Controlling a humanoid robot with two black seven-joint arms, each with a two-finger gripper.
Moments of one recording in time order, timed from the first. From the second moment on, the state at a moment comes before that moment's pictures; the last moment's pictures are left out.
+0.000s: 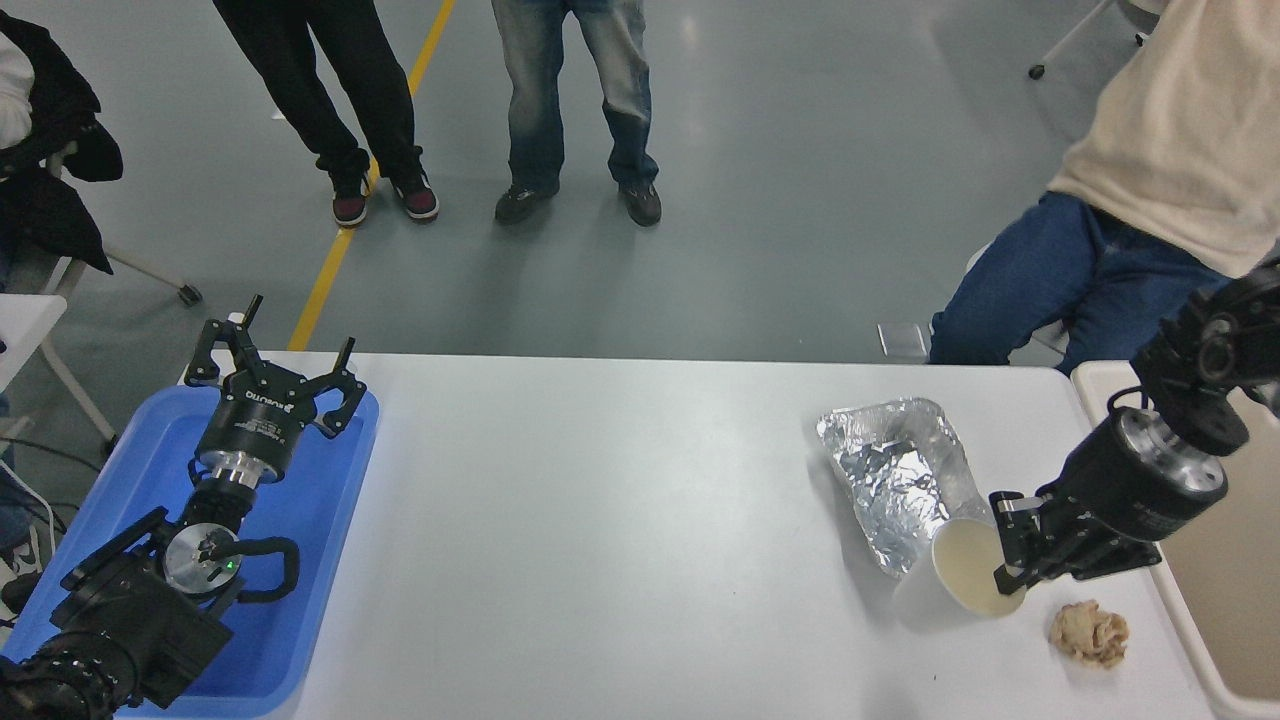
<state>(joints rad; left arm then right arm) -0.60 0.23 -0.89 -0.31 -0.13 -0.77 -0.36 2.10 -0.54 -1.35 1.52 -0.28 0.74 0.12</state>
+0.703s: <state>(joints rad) -0.60 0.23 -0.89 -0.31 -0.13 -0.77 -0.36 2.64 -0.53 -1.43 1.53 -0.29 0.78 0.12</state>
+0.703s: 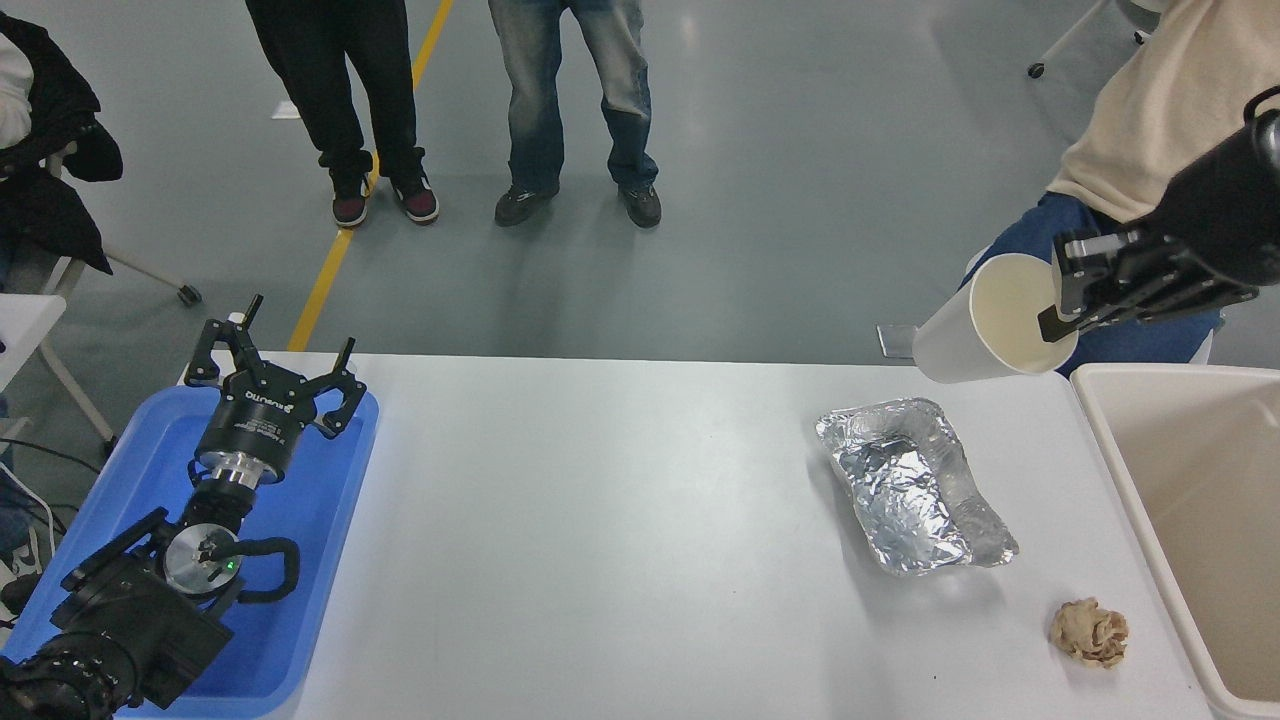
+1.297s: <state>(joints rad) -0.60 0.23 -0.89 -0.31 -0.13 -0.77 -0.36 2.65 -0.62 -1.66 1.48 -0.32 0.79 0.12</state>
